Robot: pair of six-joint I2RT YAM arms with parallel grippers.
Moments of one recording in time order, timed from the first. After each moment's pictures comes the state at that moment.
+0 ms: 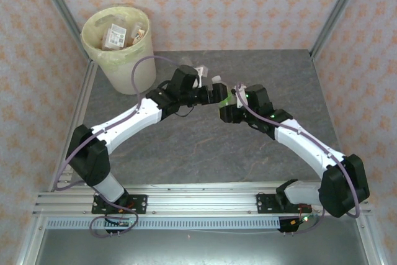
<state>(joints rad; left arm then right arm) -0.64 1.63 1.35 -0.29 0.25 -0.75 0.48 1.26 0.88 -0.31 -0.27 0.24</state>
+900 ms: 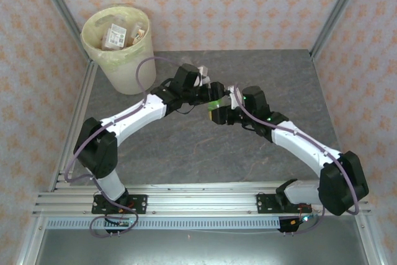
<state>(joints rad) -0.60 1.71 1.38 -0.28 0.29 -0.80 0.51 1.28 0.84 -0.16 -0.45 0.31</state>
